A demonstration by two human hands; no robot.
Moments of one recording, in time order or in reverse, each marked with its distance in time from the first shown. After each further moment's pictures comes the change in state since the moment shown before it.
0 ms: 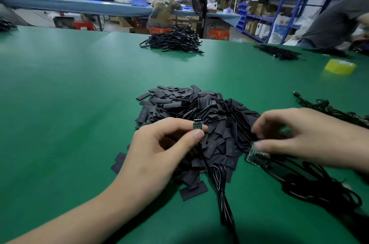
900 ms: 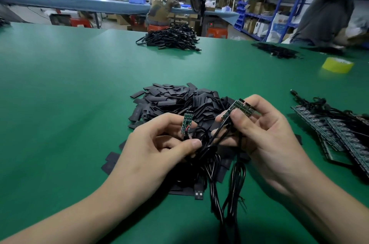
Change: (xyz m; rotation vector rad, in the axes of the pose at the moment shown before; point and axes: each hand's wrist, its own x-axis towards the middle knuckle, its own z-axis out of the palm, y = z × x) left_hand 0.002 -0.007 0.004 -0.146 -0.043 -0.163; right_hand 0.007 -0.044 0.065 1.569 0.283 -0.202
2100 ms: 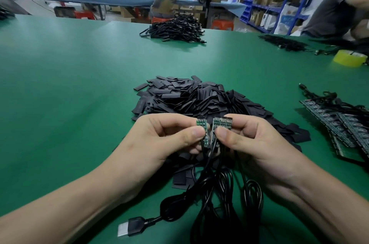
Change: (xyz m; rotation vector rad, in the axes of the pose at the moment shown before) left_hand 0.001 0.013 -0.003 -0.251 -0.143 -0.176; right_hand -0.003 0.019 -0.006 -0.090 -0.281 0.229
